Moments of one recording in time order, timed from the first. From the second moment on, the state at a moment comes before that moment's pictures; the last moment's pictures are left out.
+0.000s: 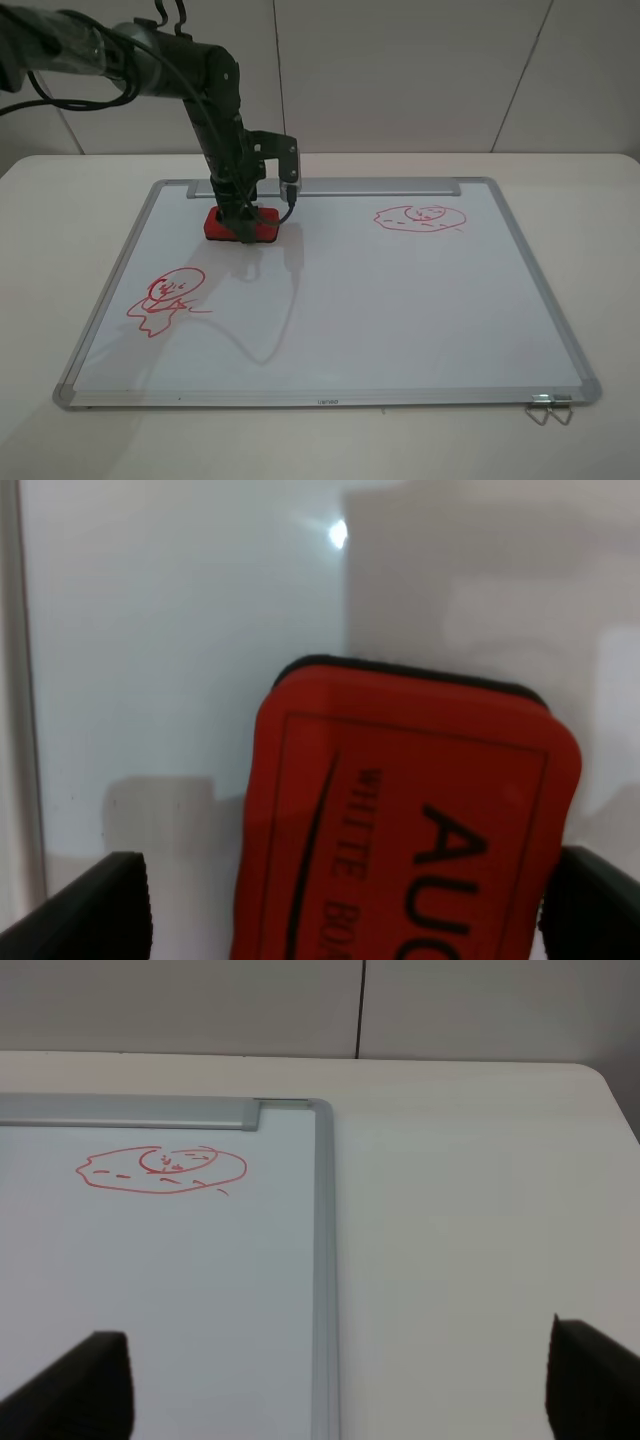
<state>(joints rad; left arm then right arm) -0.43 2.34 -1.76 -0.04 0.86 1.09 -0.06 0.00 -0.52 -0.02 1.07 -0.03</state>
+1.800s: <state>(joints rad) -0.43 2.19 -1.69 -0.06 1.06 0.18 -0.06 0.00 -0.52 -0.02 1.07 -0.03</state>
